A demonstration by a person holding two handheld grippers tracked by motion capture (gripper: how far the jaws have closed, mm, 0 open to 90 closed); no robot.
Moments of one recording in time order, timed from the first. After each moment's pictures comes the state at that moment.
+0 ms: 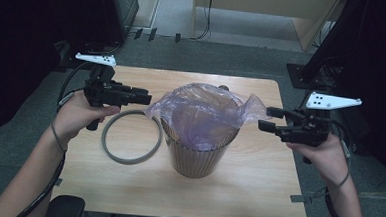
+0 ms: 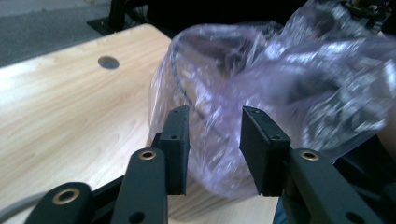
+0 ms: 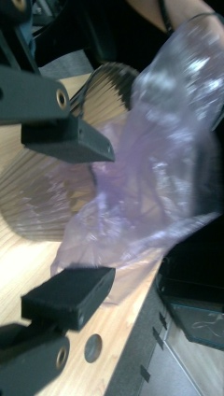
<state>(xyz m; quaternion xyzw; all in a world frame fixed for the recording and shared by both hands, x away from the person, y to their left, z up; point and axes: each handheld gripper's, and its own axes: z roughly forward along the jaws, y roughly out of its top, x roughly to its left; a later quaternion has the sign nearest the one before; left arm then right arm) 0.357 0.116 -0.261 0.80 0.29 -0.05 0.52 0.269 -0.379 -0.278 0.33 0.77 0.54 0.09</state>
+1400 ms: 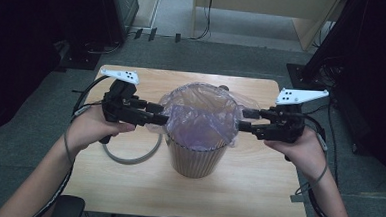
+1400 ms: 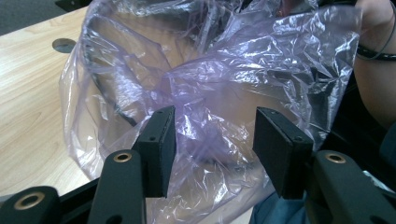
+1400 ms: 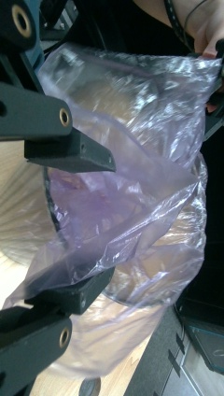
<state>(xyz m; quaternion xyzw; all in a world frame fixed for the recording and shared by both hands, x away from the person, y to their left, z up) 0.323 0.073 -0.269 0.84 0.25 -0.07 0.48 0.277 -0.325 -0.274 0.31 0.80 0.50 0.06</state>
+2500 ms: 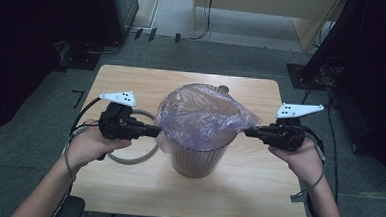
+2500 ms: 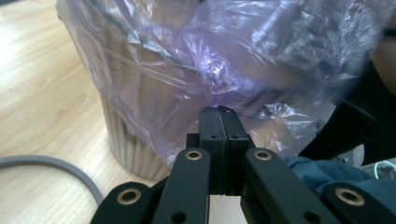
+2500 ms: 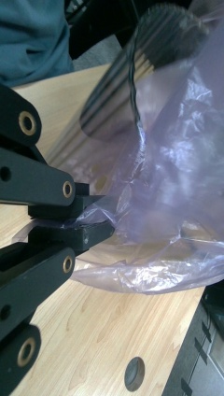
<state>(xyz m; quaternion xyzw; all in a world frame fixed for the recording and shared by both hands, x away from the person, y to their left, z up) 0.301 0.082 -0.307 0.85 0.26 -0.05 0.45 0.279 -0.348 -0.321 0.34 0.81 0.47 0.07</state>
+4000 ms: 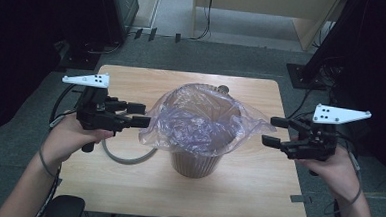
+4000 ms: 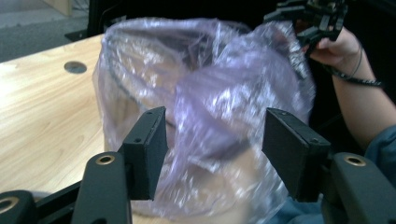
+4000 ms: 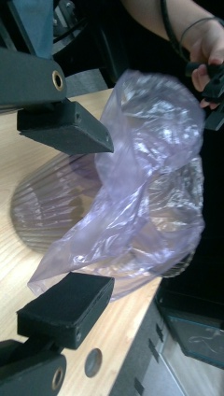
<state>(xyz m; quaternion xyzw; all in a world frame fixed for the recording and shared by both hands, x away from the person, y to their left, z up) 0.302 0.116 -0.261 0.80 0.26 -0.06 0.54 0.239 -0.382 -0.276 0.30 0.78 0.54 0.09</state>
